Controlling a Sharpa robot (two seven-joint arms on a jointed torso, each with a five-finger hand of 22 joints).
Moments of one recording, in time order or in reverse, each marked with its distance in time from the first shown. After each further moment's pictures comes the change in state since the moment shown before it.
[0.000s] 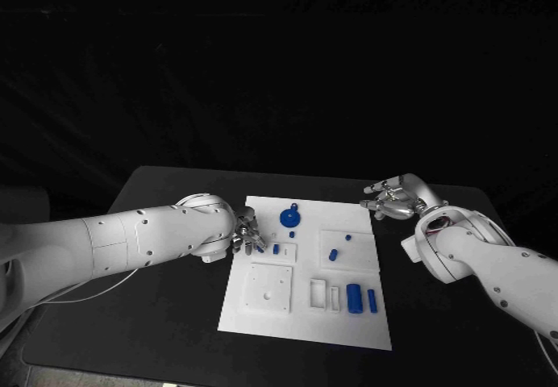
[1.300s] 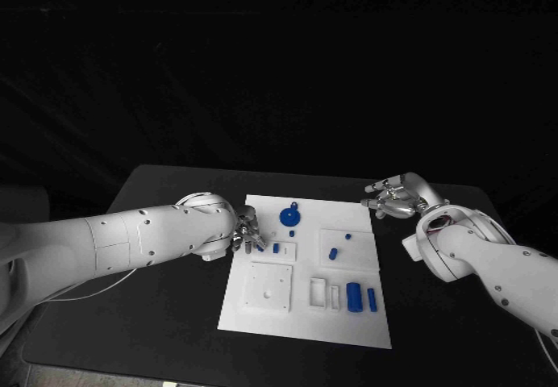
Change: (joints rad) left arm -0.006 0.010 0.003 -0.016 -0.033 0.009 0.008; left_hand 0.001 0.001 0.002 -0.002 -0.004 0.002 0.002 -0.002 -0.002 0.000 0.000 0.000 -0.001 -0.001 0.001 0.000 0.003 0.000 0.000 0.000 0.000 0.000; right arm 0.000 -0.004 0.000 -0.002 0.006 -0.001 0.004; right_hand 0.000 0.000 -0.003 -0.003 0.000 -0.001 -0.001 0.000 0.000 -0.003 0.003 0.000 -0.009 0.000 0.000 -0.005 -0.007 0.000 -0.004 0.003 0.000 -0.013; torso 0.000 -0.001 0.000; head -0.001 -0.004
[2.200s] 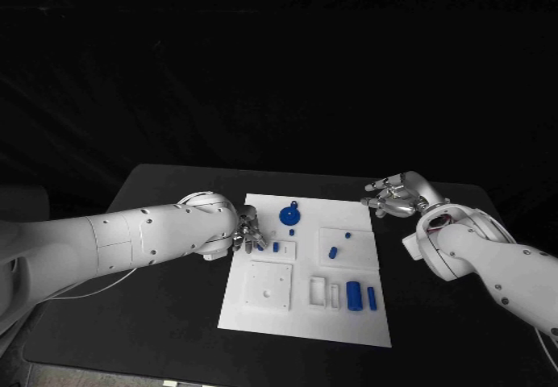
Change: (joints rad) left arm -0.001 0.008 0.000 0.005 0.001 0.002 -0.024; left_hand -0.011 -0.002 -0.001 -0.001 0.037 0.009 0.009 0.016 -0.002 0.000 -0.007 0.020 0.000 0.011 0.000 0.000 0.011 0.000 0.004 0.004 0.004 0.001; right arm 0.000 0.000 0.000 0.000 0.000 0.000 0.000; right_hand 0.000 0.000 -0.006 0.000 0.000 0.000 0.000 0.000 0.000 0.000 0.000 0.000 -0.002 0.000 0.000 0.000 -0.002 0.000 0.000 0.000 0.000 -0.004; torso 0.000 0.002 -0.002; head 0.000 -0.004
